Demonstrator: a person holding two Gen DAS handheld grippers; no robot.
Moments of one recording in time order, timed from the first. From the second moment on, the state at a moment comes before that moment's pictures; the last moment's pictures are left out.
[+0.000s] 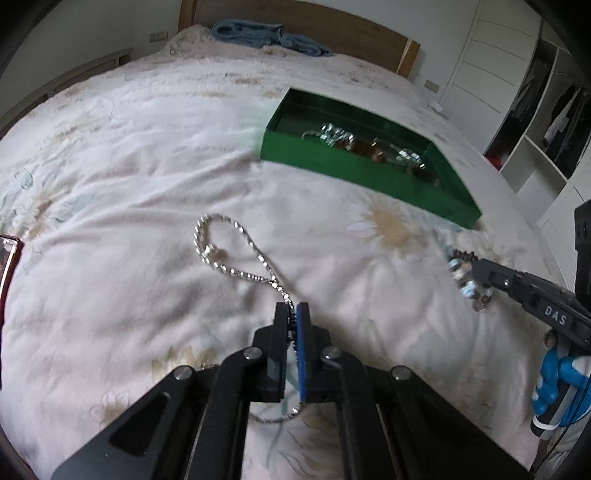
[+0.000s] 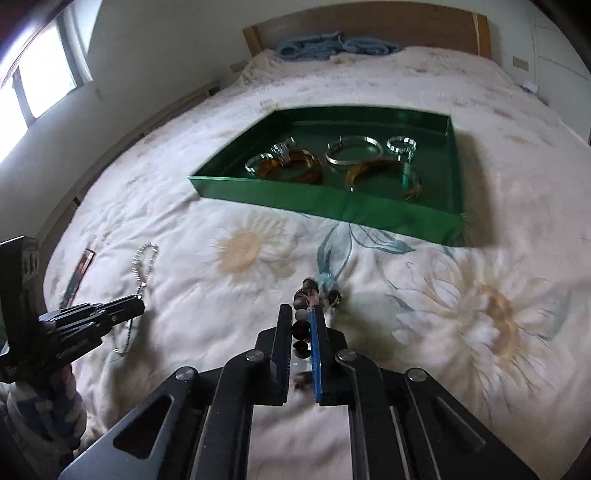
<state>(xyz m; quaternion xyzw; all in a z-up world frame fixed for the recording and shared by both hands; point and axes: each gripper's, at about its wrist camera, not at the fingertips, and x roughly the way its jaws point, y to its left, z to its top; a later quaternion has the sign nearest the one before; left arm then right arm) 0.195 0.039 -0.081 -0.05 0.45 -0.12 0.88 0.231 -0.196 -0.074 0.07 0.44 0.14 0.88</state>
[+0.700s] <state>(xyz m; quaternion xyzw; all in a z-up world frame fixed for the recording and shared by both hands) 0.095 0.028 0.023 -0.06 0.35 -0.14 0.92 0.110 -0.209 0.019 0.06 0.35 0.15 0.92</state>
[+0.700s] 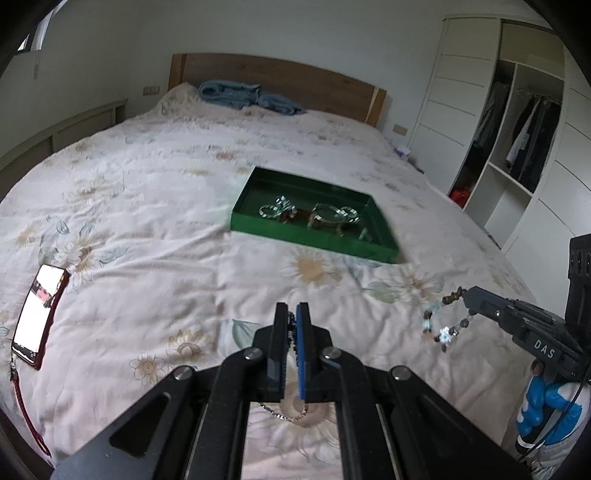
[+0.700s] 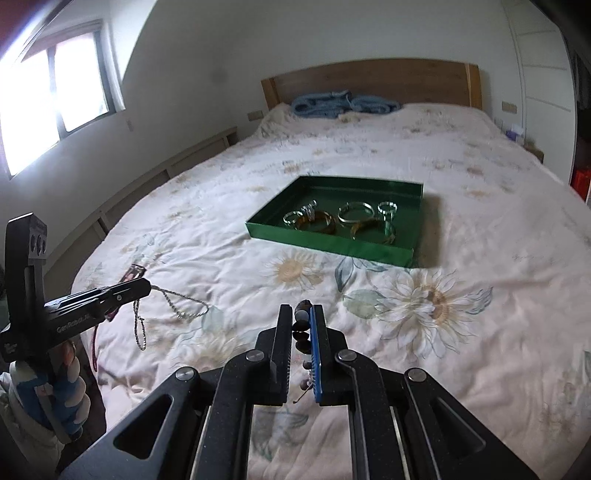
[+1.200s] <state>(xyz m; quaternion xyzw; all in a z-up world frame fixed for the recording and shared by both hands) 0.050 0.021 0.055 -0.06 0.31 -0.16 0.94 0.054 -0.202 0.058 0.04 0.30 0.16 0.94</state>
